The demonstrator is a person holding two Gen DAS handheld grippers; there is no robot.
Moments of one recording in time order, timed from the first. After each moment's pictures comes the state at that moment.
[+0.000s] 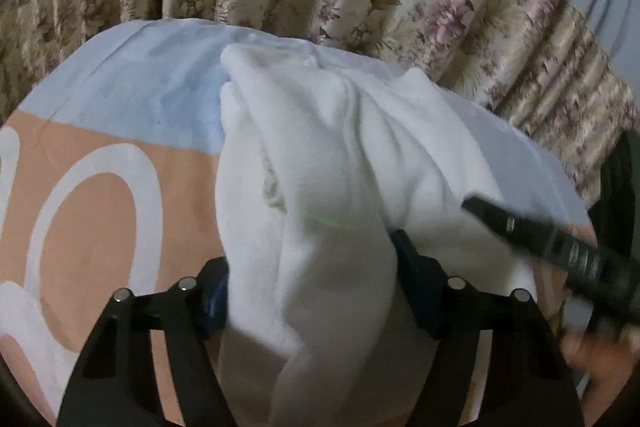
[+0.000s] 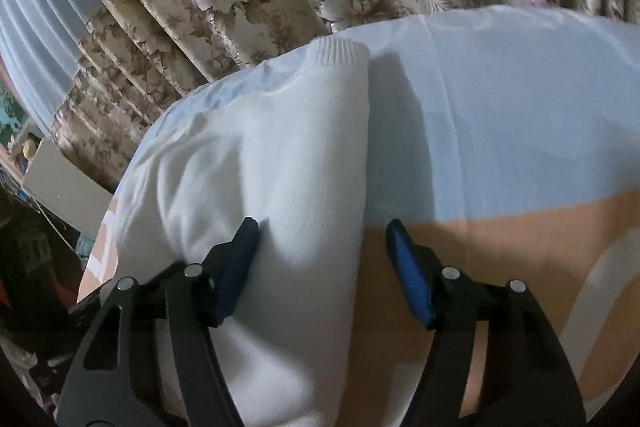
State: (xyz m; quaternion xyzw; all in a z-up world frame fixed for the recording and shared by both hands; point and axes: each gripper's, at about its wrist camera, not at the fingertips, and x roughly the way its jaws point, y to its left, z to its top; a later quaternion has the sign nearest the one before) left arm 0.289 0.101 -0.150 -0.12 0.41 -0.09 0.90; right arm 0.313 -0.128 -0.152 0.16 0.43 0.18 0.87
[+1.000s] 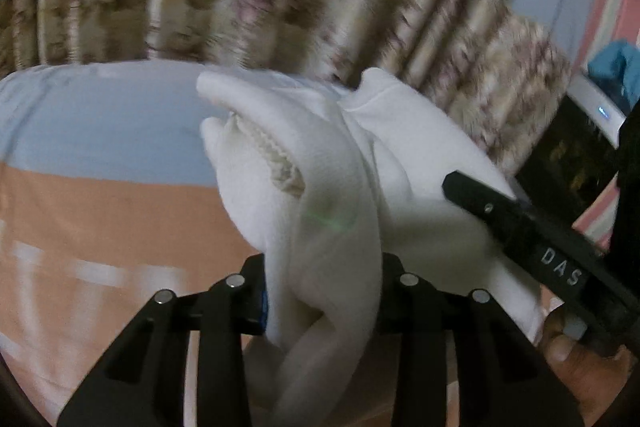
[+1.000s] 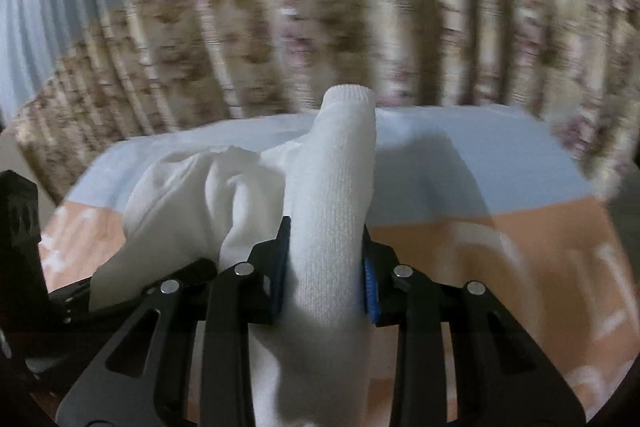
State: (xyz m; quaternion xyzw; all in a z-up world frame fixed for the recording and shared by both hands) left arm 0.235 -0.170 -0.119 -0.08 0.38 -0.22 0.89; right arm 0.215 -0.340 -0.090 0.06 0.32 0.06 0.94
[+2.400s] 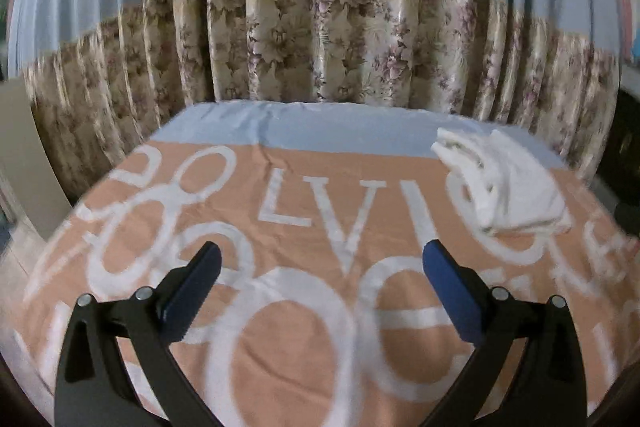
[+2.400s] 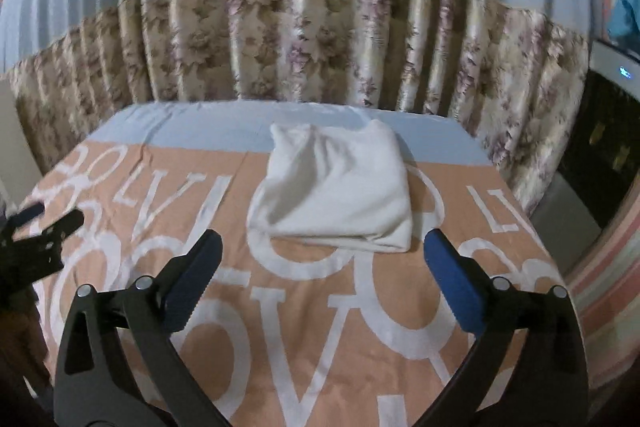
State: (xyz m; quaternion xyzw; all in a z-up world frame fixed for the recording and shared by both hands) left arm 0.009 0.002 -0.076 0.01 0.28 0.00 0.96; right arm -0.015 -0.275 -0.047 -0.03 0.29 0.01 0.96
